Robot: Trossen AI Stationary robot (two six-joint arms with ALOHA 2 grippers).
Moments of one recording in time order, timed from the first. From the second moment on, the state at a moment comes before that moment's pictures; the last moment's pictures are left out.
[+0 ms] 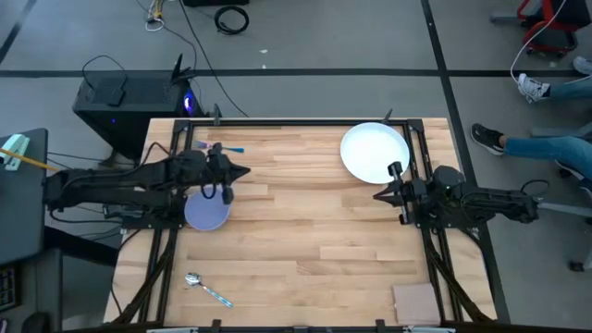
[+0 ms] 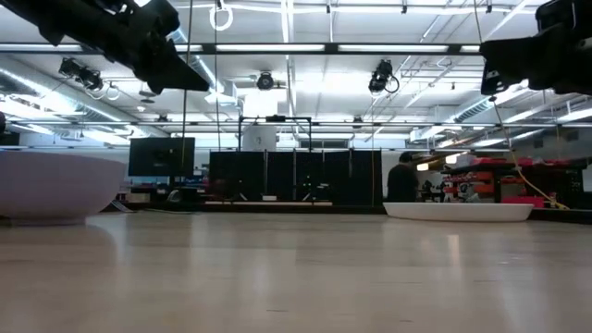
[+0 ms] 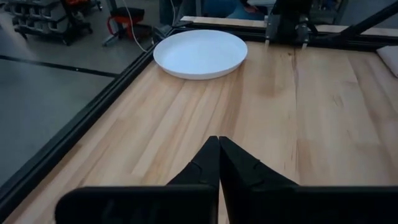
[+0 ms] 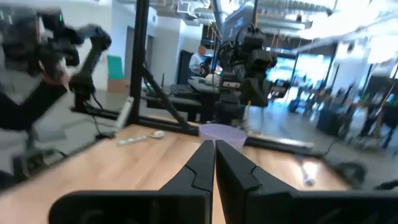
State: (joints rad) left arm 0.18 0.79 0.50 -0.06 -0.15 -0.02; right arm -0.15 0.00 0.01 0.13 -0.33 -0.08
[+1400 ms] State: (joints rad) left arm 0.18 0.80 0.55 -0.17 -0.16 -0.09; right arm -0.36 1.28 0.79 -0.60 0.01 0.36
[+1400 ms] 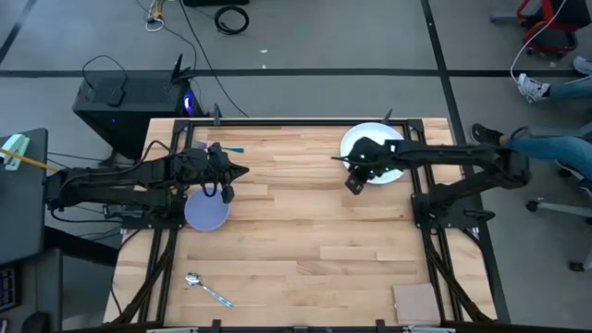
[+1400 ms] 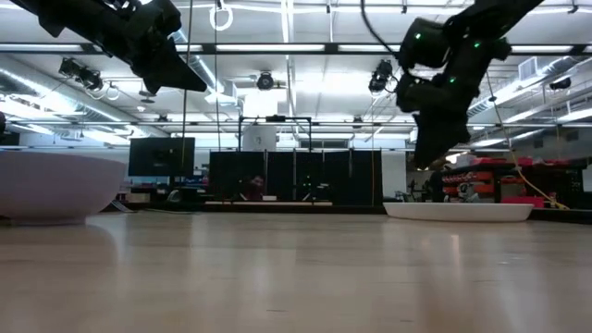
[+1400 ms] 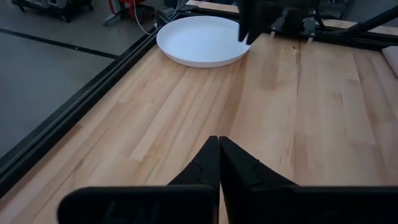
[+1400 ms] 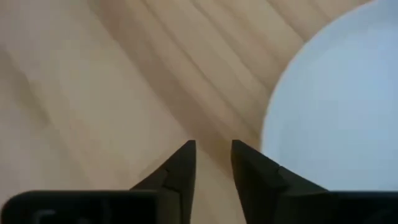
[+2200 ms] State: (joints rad) left arm 0.18 0.80 0.55 -0.17 -0.16 -0.09; right arm -0.52 1.58 0.80 -0.59 -0.03 0.32
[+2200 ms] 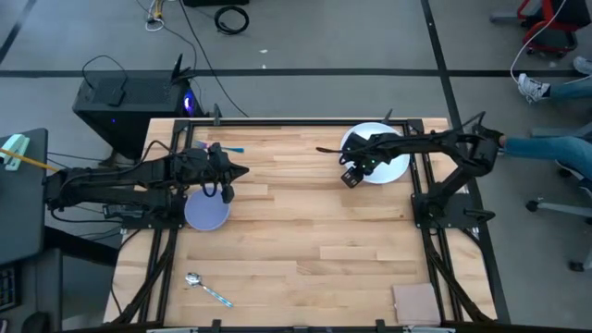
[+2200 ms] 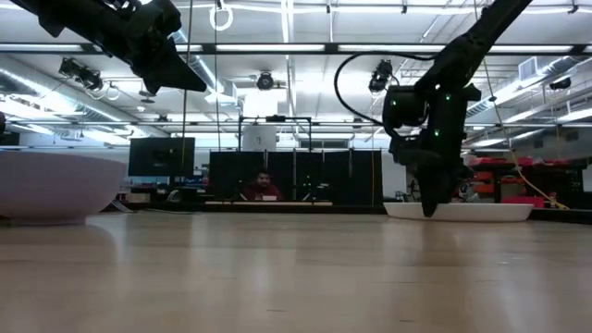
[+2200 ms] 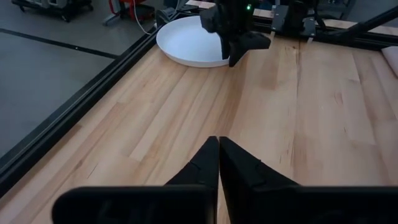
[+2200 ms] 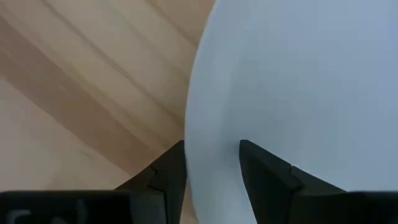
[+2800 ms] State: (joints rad) left arm 0.18 0.80 0.55 -0.17 -0.16 -0.09; right arm -0.43 1.52 0.80 -0.62 0.09 0.33
